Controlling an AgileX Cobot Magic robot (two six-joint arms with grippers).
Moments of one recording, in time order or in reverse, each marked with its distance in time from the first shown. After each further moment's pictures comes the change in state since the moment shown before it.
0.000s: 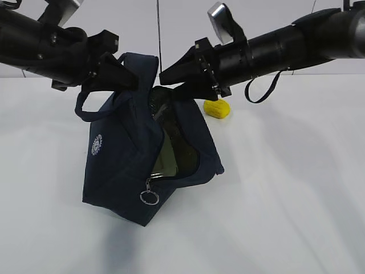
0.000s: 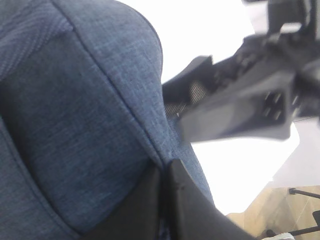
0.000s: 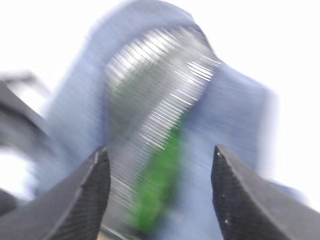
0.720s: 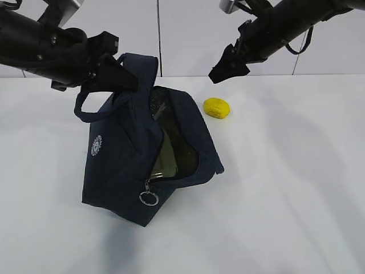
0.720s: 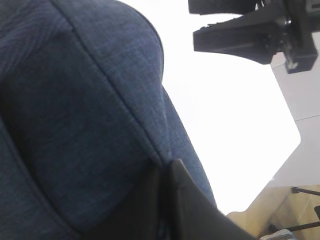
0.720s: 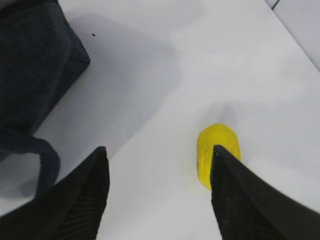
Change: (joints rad) left arm 0.000 0.000 0.000 0.007 0.000 0.000; right arm -0.052 0.000 -0.287 -0.660 -0.118 -0.161
